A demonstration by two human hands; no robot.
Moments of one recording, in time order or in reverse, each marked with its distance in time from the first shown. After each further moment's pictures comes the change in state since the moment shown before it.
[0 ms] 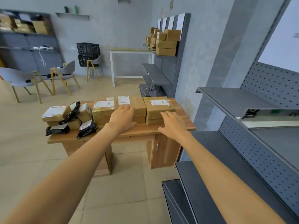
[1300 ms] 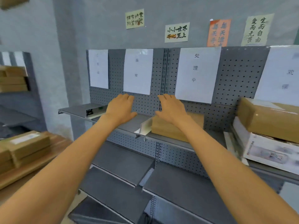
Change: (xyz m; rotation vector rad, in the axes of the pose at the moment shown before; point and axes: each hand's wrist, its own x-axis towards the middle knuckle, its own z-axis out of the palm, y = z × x) left_hand -0.299 0.340 -0.239 -0.309 0.333 0.918; right_hand -0.526 0.028 -0.322 -0.402 0.290 0.820
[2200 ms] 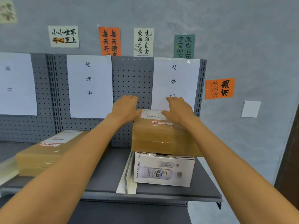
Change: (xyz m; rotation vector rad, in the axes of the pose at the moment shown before) left_hand 0.190 0.397 0.033 -0.331 0.096 0.319; right_hand -0.090 0.399 -0.094 -0.228 -0.006 0.459
